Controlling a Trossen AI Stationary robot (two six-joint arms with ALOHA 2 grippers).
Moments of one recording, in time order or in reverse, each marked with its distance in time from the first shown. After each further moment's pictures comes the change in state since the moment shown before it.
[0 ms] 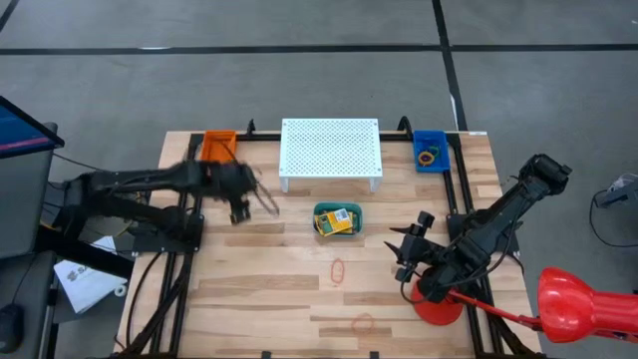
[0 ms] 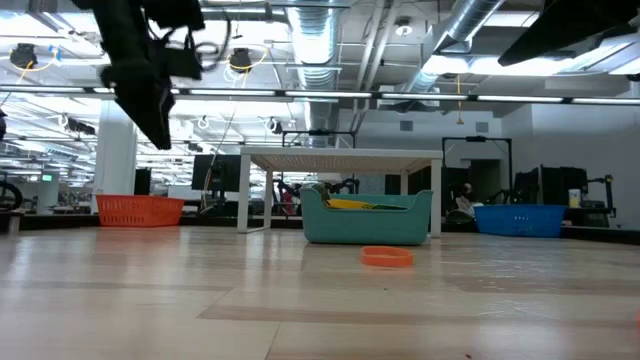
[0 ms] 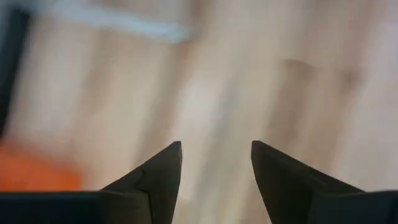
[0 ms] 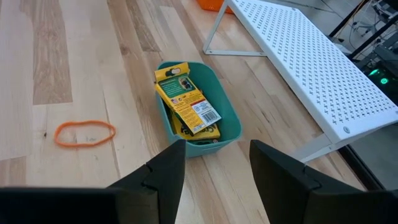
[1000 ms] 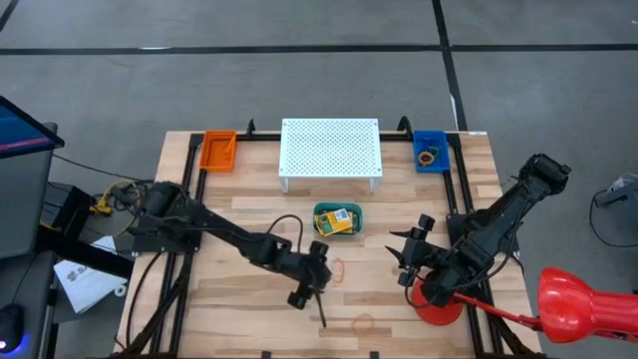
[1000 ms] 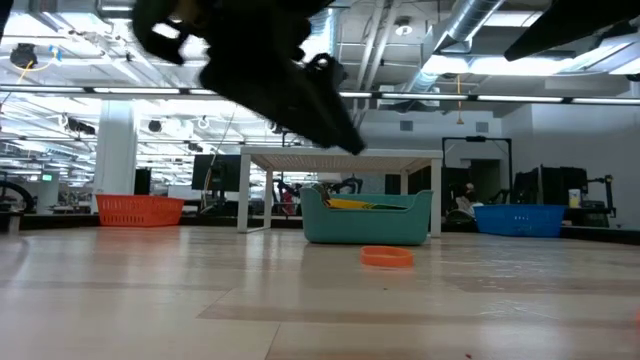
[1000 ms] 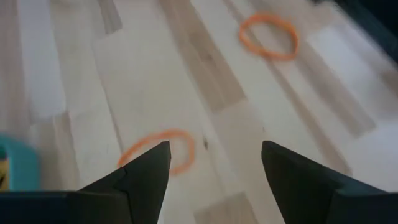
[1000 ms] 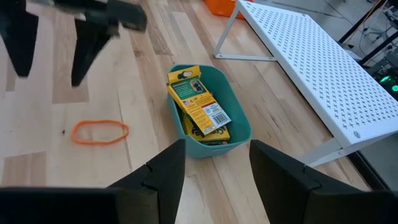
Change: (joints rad) left arm -0.542 0.770 0.362 0.783 0.147 0.152; right arm 0.036 0.000 0.000 0.017 0.000 -0.009
